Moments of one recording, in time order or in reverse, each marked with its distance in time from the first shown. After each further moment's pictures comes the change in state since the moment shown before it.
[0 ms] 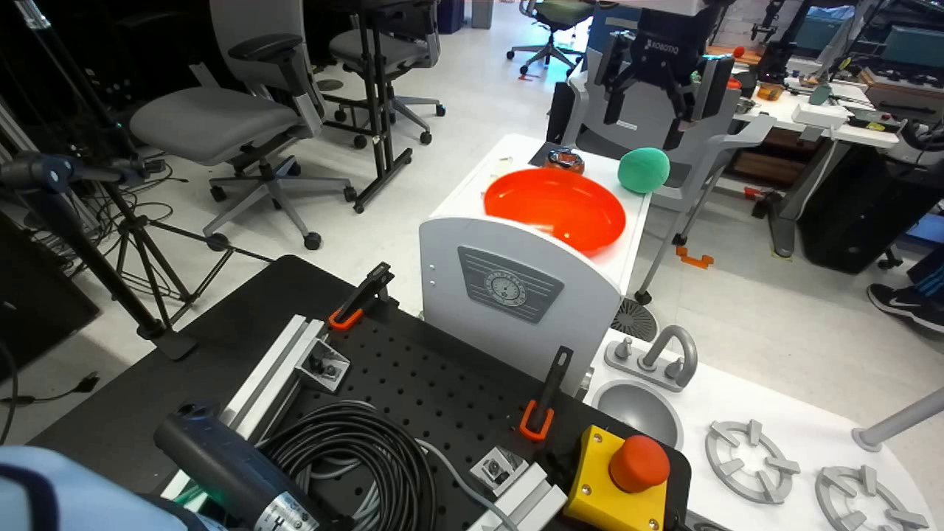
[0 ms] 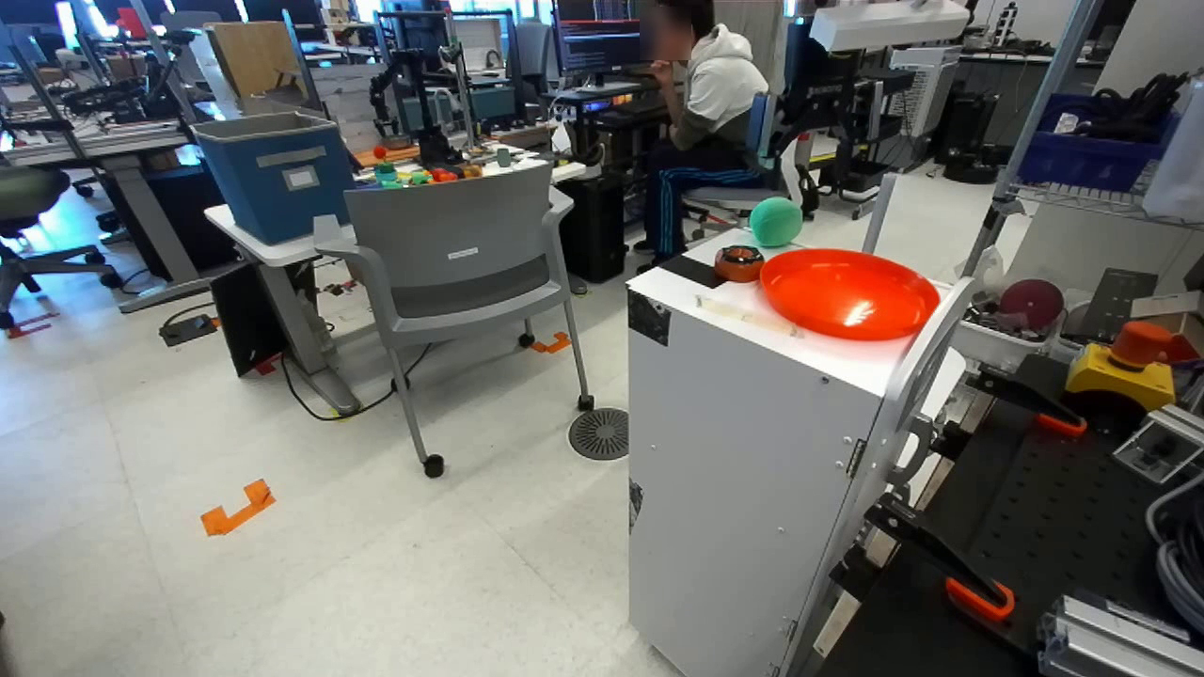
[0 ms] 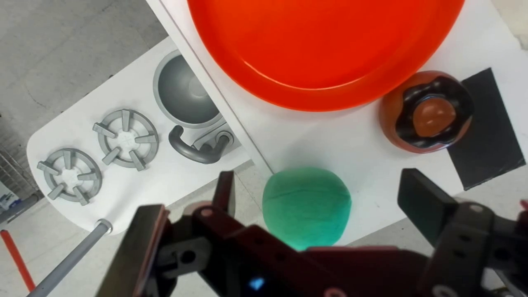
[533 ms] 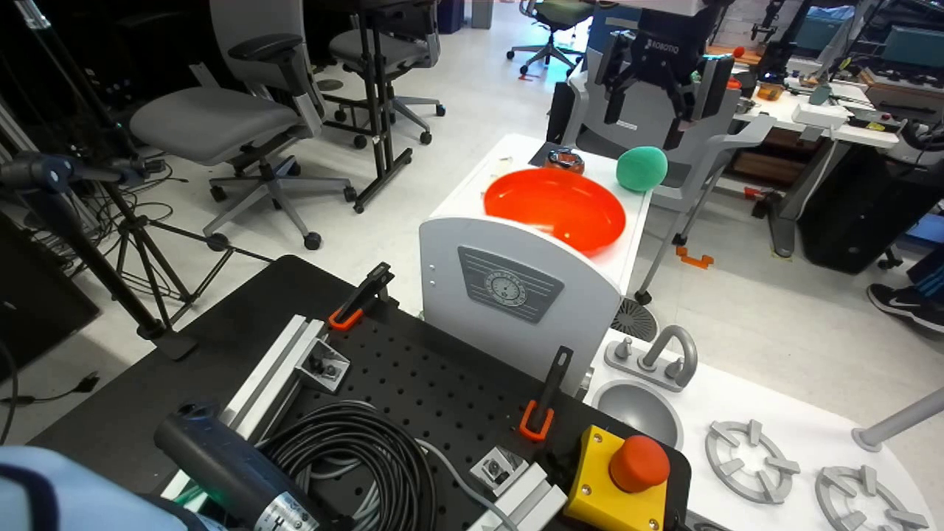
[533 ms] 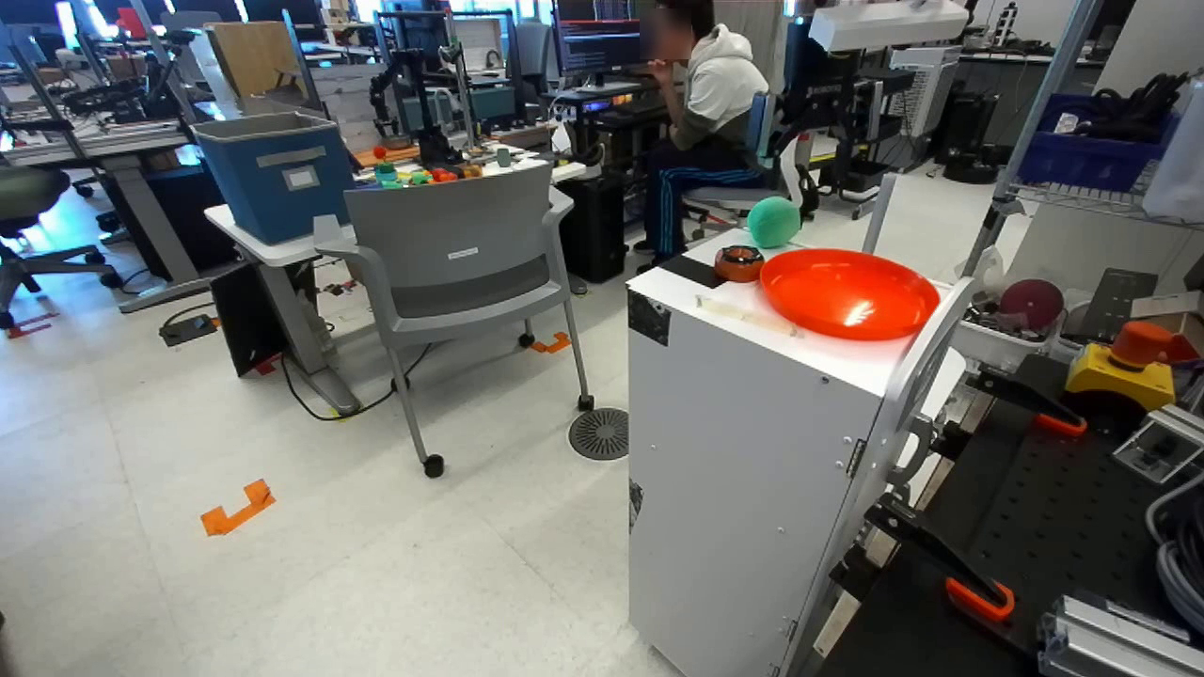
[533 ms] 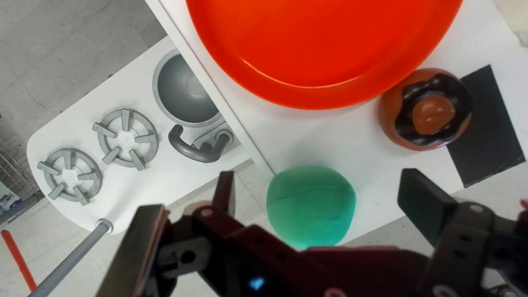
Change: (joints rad) arm 0.000 0.000 0.000 0.000 0.000 0.005 0.006
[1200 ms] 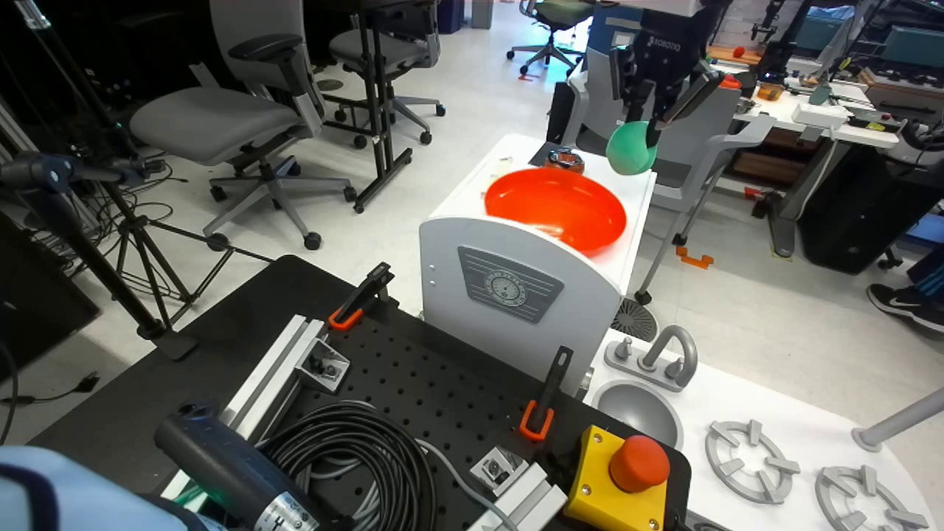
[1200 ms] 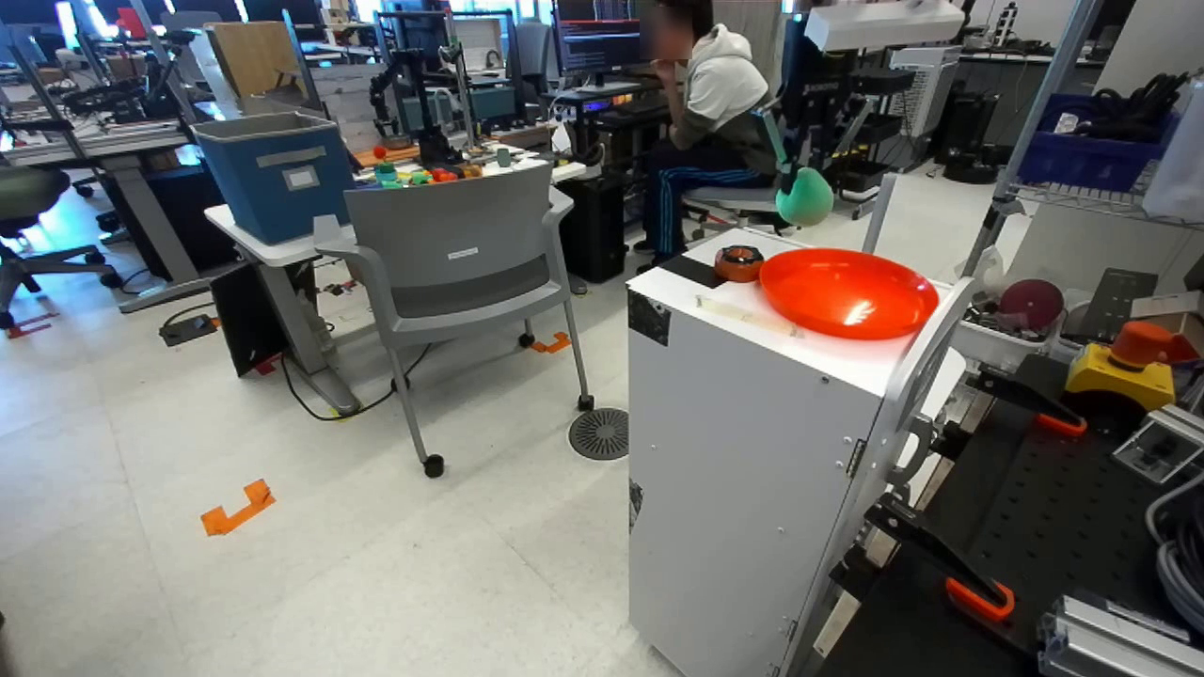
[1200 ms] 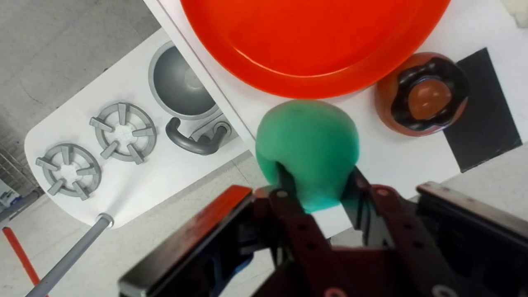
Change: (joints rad) arm 0.000 0.000 -0.001 -0.001 0.000 0.027 0.018
